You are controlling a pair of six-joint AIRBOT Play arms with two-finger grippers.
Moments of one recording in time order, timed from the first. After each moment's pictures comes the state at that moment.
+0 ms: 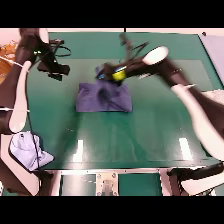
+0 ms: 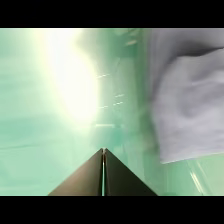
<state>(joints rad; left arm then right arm) -0.13 -1.88 2.10 1.58 -1.70 -1.54 0.49 -1.67 1.57 -0.60 0.88 1.43</state>
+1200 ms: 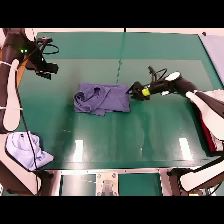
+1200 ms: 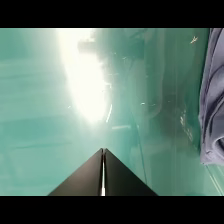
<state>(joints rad) -0.04 -1.87 2.10 1.60 -1.68 -1.46 0.09 -1.73 1.24 -0.61 1.00 1.33</state>
